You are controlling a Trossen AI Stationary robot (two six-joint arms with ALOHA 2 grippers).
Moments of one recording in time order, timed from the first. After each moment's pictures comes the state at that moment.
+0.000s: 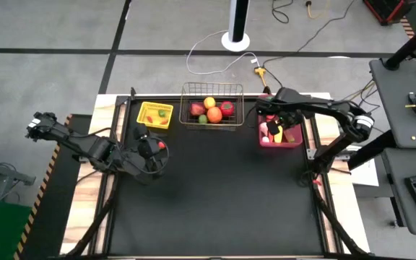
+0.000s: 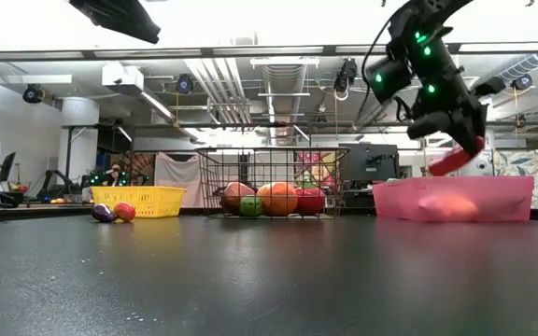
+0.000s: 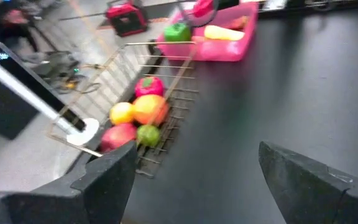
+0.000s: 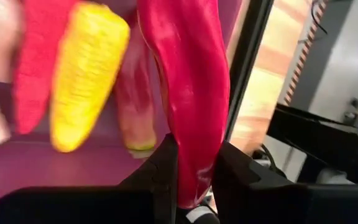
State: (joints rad) left arm -0.41 1.01 0.94 -0.67 -0.84 -0.28; right arm -0.57 1.56 1.16 -1.51 0.37 0.79
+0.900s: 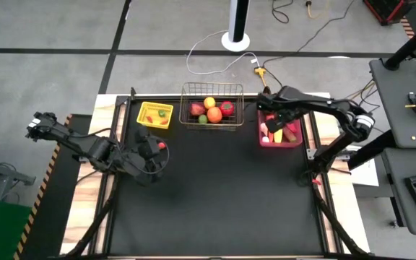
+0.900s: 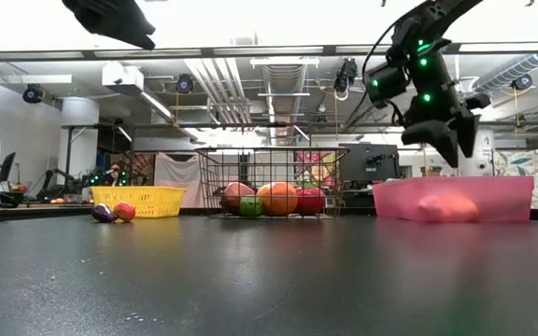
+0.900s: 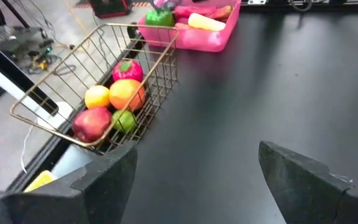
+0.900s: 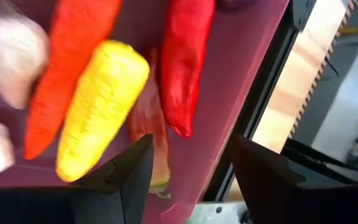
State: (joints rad) left arm -0.41 1.01 0.94 -0.69 -0.74 -0.39; right arm -0.64 1.56 1.13 -1.35 0.39 0.57
